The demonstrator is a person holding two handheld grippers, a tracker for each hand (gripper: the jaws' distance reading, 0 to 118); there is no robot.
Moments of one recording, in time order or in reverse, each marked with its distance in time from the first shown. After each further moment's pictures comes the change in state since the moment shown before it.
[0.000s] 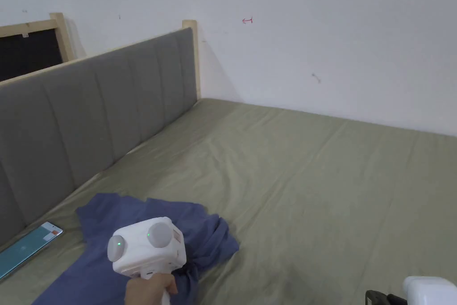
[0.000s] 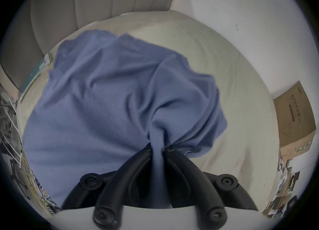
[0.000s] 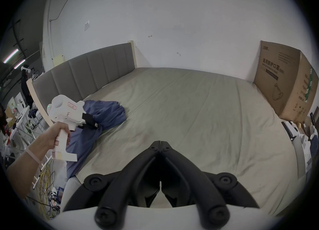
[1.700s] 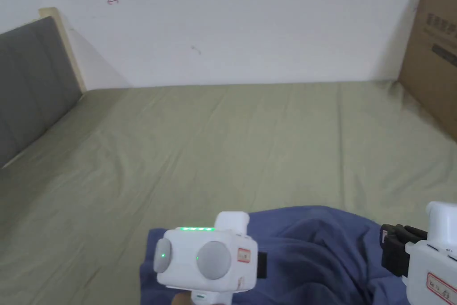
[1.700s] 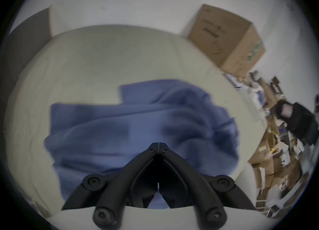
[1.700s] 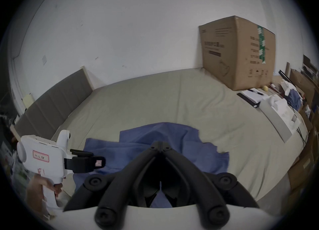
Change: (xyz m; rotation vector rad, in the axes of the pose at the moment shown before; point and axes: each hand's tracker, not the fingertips) left arm 0.222 -0.176 0.051 -0.092 -0.354 -0.644; right arm 0.140 -0.032 0.085 0.046 -0.258 -0.286
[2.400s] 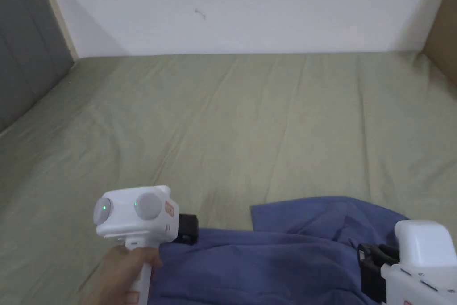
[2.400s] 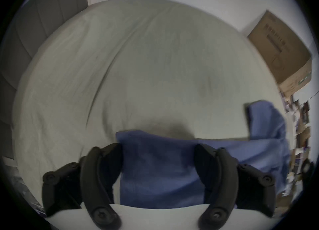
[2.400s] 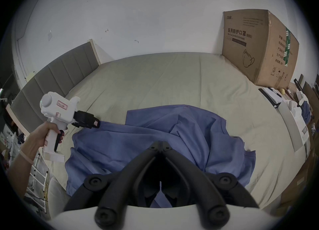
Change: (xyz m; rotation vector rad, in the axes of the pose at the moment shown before) left arm -0.165 0.075 -0.096 -0.164 0.264 0.159; right arm -0.039 -0.015 -0.076 -0.167 0.047 0.107
